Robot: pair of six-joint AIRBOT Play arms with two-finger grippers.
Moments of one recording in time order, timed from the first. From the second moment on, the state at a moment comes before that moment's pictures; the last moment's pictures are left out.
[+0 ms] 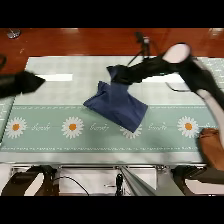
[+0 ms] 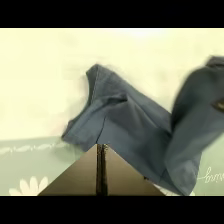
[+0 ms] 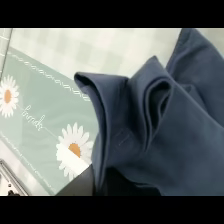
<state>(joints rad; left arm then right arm) 0.02 -0.67 0.97 1.07 -1.09 -1.54 0.40 -1.52 1.48 -0.79 1.04 1.48</state>
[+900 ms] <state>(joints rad) 0.04 -0.50 0.66 1.05 -1.00 -1.55 0.02 -1.19 1.26 -1.21 1.32 1.64</state>
